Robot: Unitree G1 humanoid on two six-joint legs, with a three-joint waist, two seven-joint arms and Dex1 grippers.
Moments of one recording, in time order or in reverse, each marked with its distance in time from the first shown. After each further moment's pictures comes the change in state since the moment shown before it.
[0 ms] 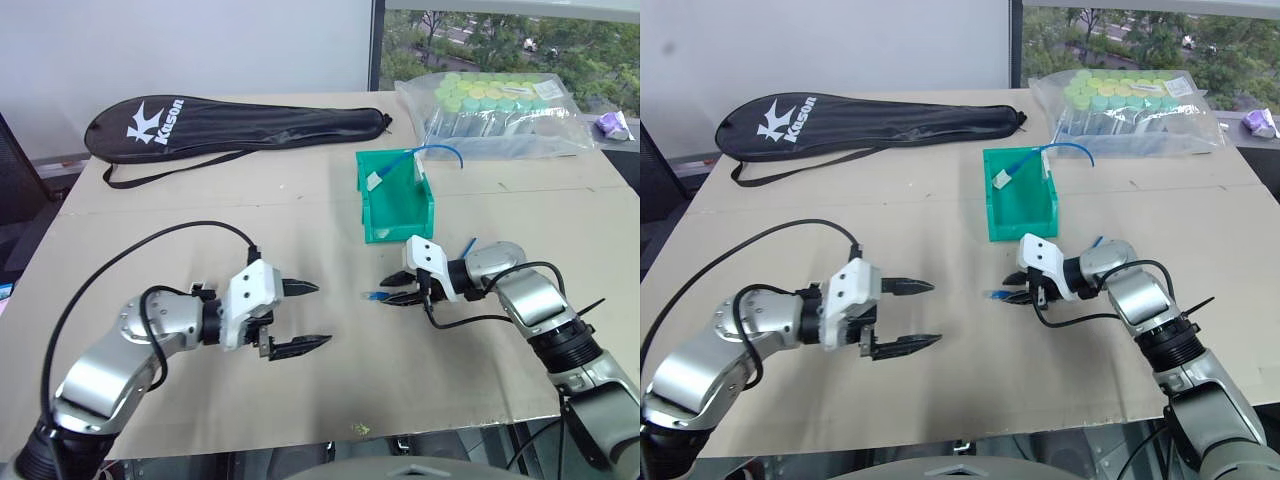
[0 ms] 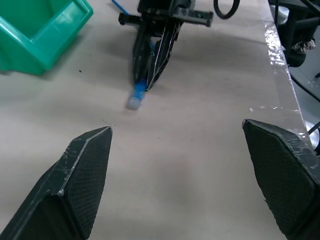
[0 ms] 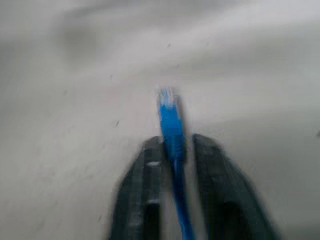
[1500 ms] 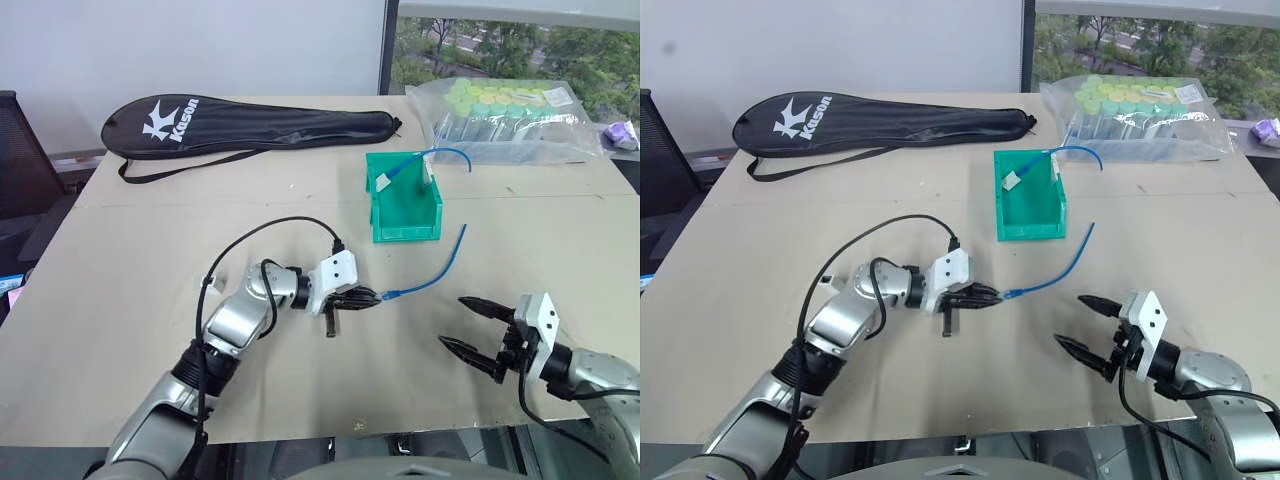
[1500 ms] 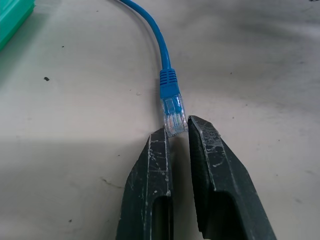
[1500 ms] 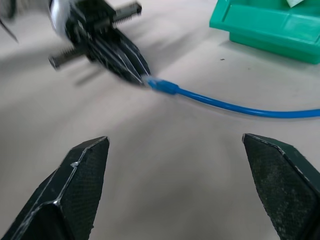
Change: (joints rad) left arm -0.379 -0.421 -0.316 0.521 0.255 -0.065 -0.073; right arm 0.809 -0.029 -0.454 -0.405 0.464 -0.076 -0.290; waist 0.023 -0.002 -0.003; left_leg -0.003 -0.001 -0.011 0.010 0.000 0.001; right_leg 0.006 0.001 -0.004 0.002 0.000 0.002
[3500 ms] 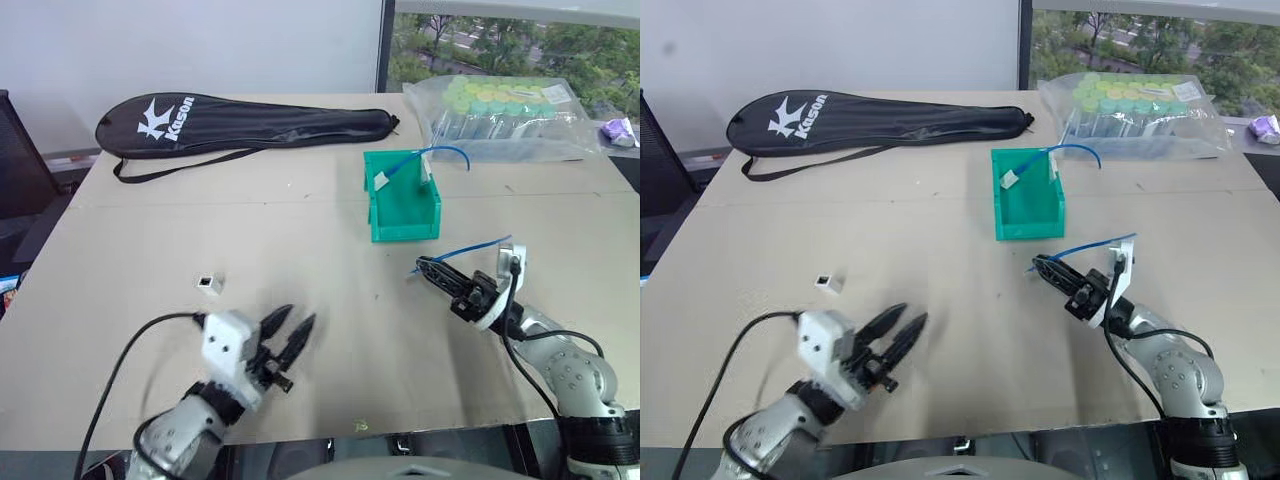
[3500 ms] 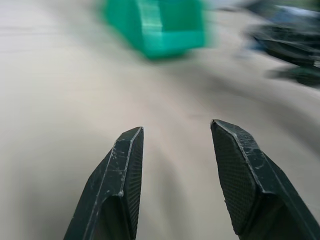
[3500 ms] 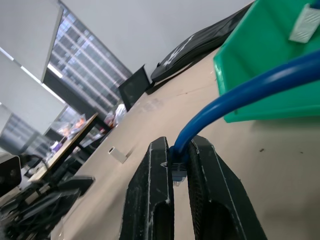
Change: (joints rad) left arm 1.007 -0.241 0.453 -0.809 -0.059 -0.116 0.696; right arm -0.361 0.179 0.036 0.180 0.387 0.255 -0.210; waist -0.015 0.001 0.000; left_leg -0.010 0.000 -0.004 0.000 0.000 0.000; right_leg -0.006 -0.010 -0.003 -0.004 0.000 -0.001
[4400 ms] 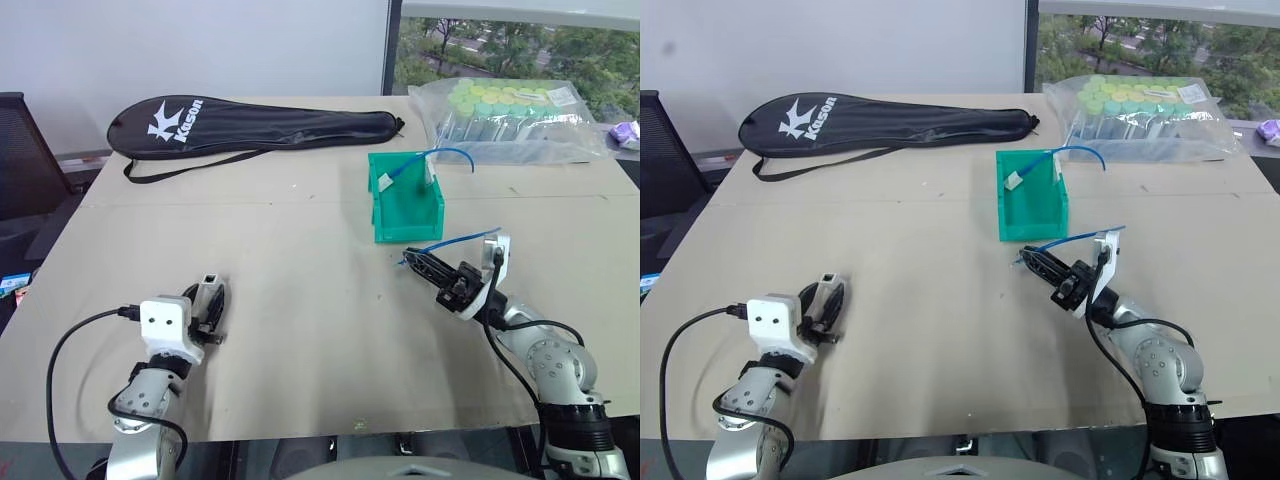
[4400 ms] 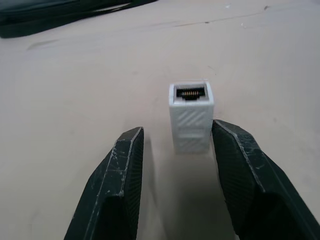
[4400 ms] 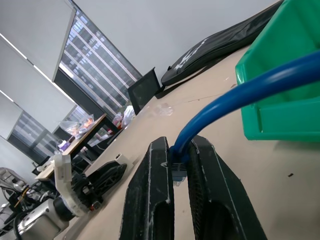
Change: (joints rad) left arm -0.346 0.100 0.197 0.677 0.096 -0.350 0.019; right arm -0.035 0.086 0.005 0.005 -0.065 0.001 -0.017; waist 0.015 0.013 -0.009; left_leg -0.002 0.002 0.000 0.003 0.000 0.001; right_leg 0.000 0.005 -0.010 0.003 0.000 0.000
